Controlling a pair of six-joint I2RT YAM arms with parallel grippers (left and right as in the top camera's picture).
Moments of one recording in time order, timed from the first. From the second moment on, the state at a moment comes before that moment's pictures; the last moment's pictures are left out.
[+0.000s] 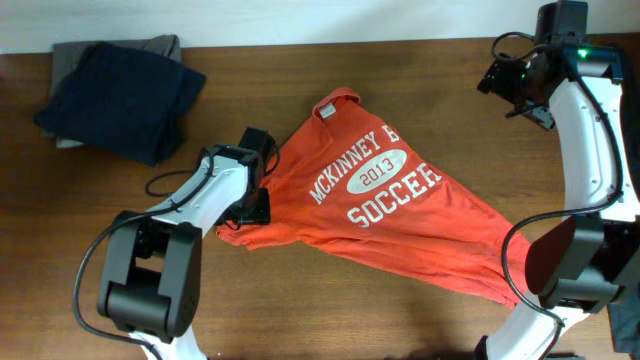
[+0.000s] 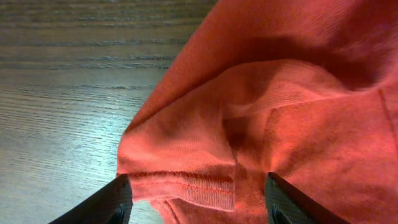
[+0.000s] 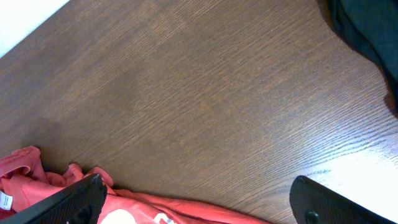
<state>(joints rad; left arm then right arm) -0.31 1.92 1.23 -0.94 -0.19 -0.34 -0.16 1.95 1.93 -1.09 0.04 0.45</state>
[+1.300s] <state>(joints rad) -0.31 1.98 1.27 -1.03 -0.20 -0.34 -0.16 1.95 1.93 -1.09 0.04 0.45</state>
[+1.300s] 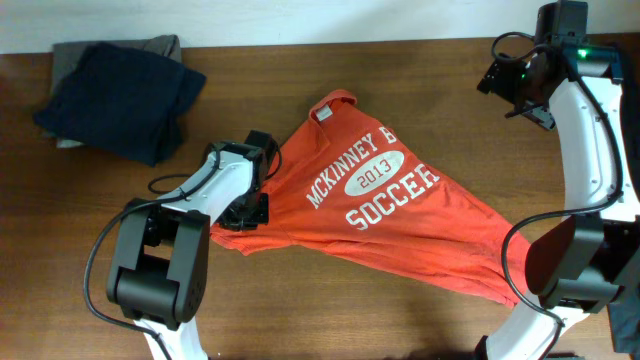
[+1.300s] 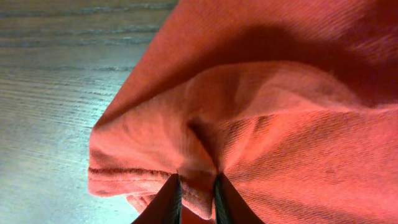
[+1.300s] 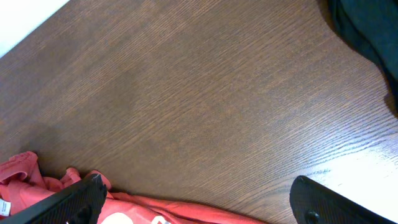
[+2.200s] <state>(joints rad) -0.31 1.99 1.30 -1.06 -0.22 -0.34 -0.16 1.95 1.93 -1.09 0.04 0.45</state>
